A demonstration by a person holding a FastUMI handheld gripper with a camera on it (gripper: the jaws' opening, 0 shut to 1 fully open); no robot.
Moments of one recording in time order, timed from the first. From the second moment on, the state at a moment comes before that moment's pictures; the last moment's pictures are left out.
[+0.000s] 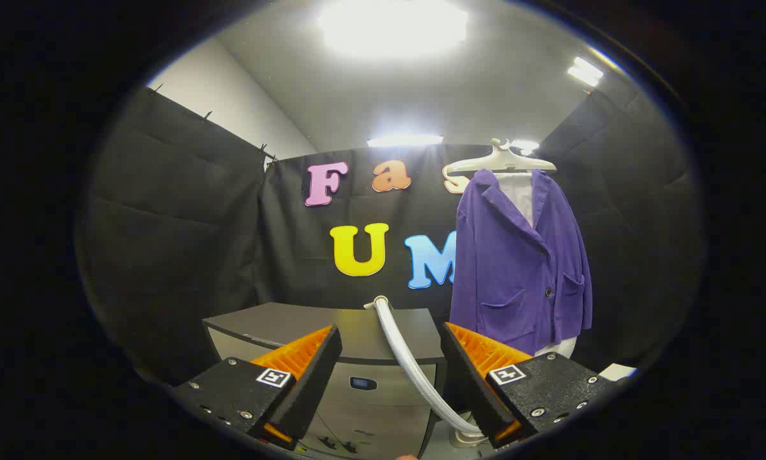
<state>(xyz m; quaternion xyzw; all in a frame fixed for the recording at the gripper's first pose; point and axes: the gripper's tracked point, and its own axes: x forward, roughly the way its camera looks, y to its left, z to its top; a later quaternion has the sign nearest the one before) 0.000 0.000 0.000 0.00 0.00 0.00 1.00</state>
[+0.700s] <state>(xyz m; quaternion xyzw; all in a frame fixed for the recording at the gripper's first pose) -0.010 0.005 -0.005 0.00 0.01 0.01 1.00</state>
